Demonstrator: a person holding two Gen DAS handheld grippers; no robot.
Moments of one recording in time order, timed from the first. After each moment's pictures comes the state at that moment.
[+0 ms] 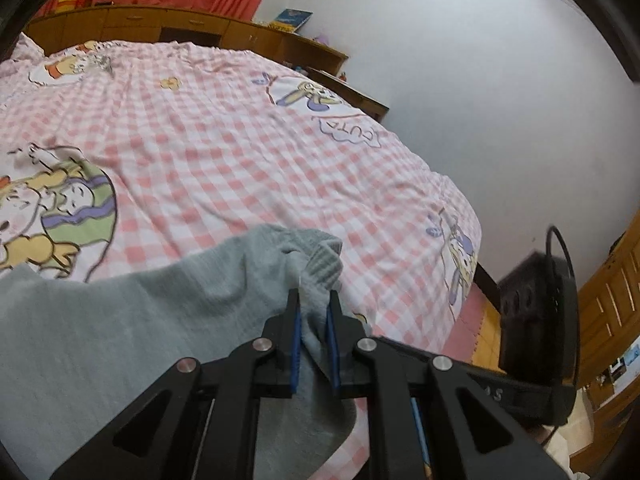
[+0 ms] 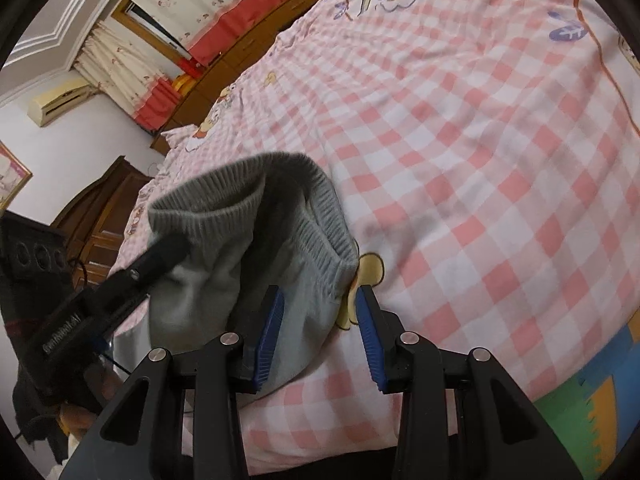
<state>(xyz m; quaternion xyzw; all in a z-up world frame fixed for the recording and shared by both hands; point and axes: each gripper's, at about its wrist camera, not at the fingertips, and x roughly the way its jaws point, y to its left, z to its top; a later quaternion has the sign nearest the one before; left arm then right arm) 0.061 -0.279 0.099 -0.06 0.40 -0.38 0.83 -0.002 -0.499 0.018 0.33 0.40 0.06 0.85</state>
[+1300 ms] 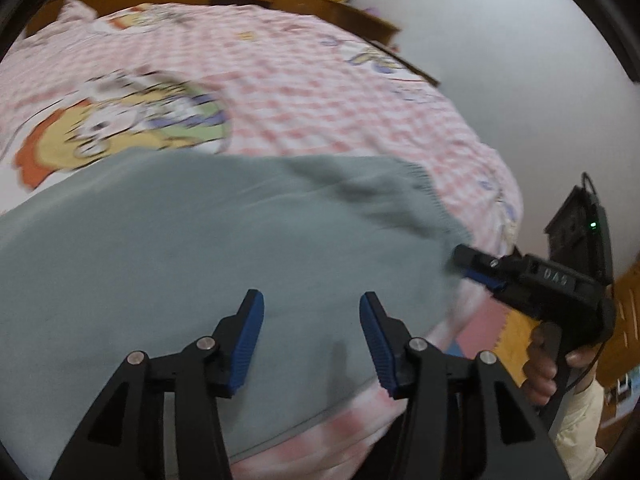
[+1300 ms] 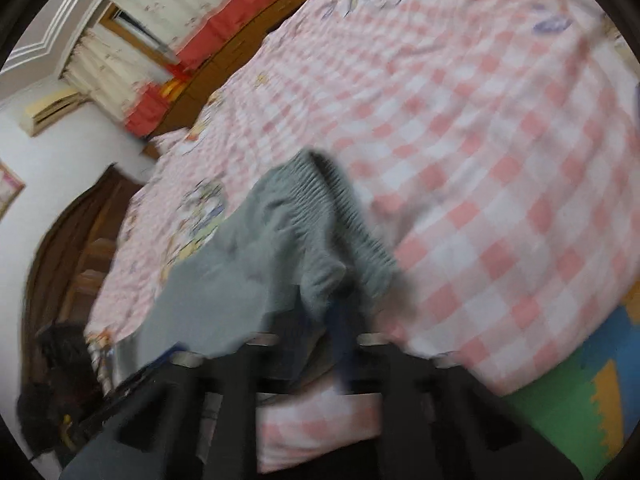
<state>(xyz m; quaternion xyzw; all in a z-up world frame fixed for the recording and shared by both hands) 0.032 -0.184 0.056 -0.04 0.47 -0.29 0.83 -0.018 -0.494 0.030 0.34 0.39 0.01 0.86</state>
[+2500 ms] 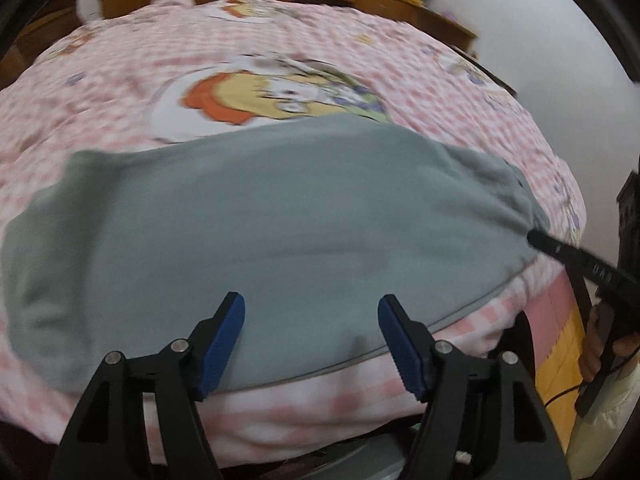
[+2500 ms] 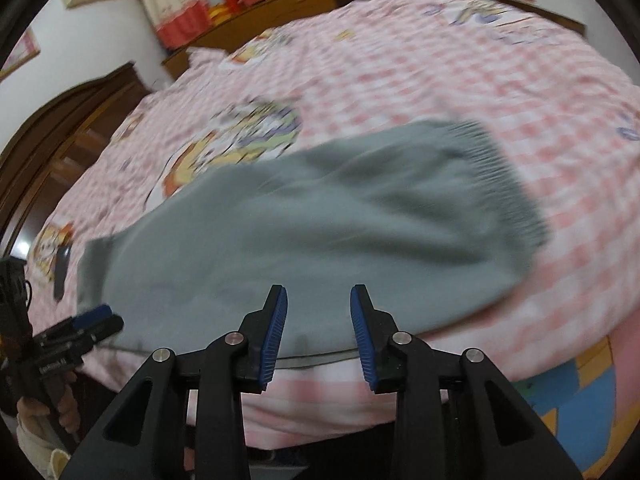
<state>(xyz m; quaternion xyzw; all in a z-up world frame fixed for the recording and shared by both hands) -0.009 -0.041 0.067 -0.03 0.49 -0.15 0.86 -0.015 -0.357 0.050 0.15 0.46 0.08 0.87</state>
